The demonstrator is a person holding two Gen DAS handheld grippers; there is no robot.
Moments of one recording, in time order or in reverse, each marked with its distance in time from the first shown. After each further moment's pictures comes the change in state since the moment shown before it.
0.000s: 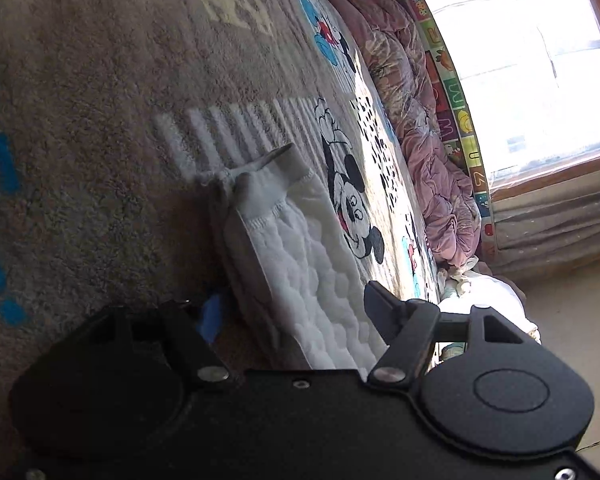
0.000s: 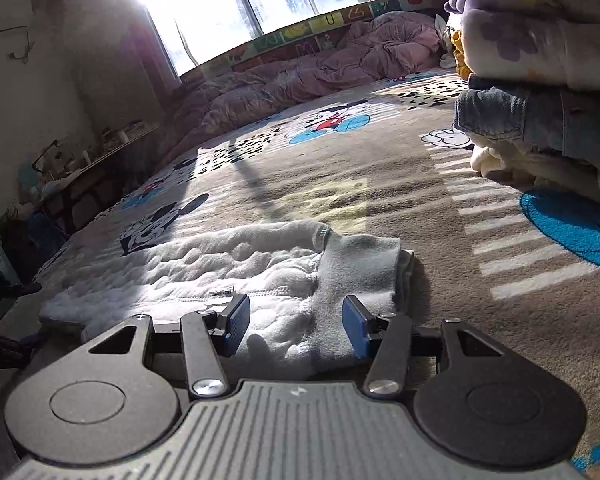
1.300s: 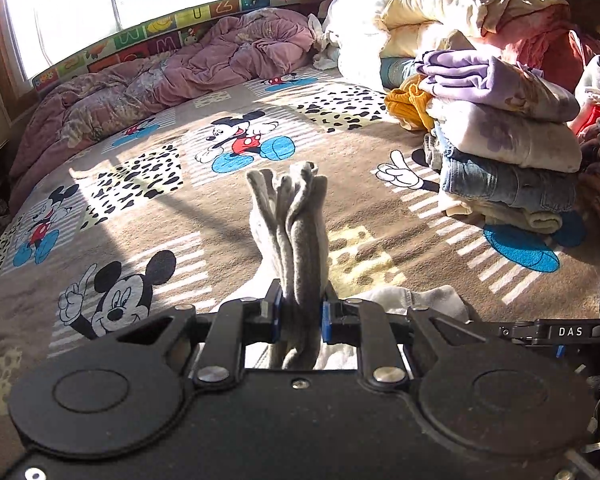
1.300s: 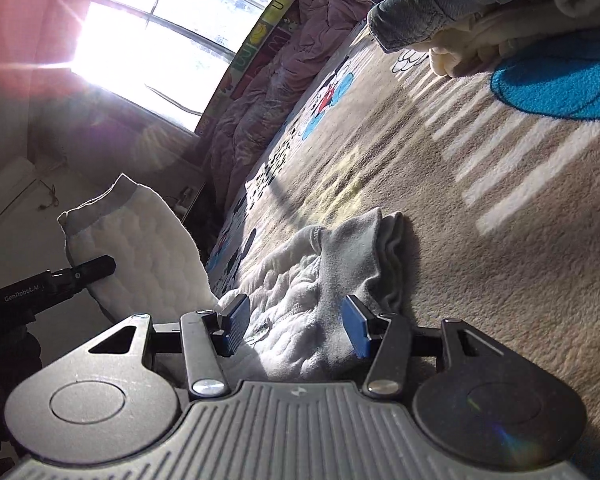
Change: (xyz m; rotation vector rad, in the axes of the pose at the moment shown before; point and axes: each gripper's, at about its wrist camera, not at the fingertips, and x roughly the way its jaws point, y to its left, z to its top) left arm 0.048 -0.275 -0.232 1.474 0.195 0.130; right arm 0.000 -0.092 -0.002 0.549 0.026 0.341
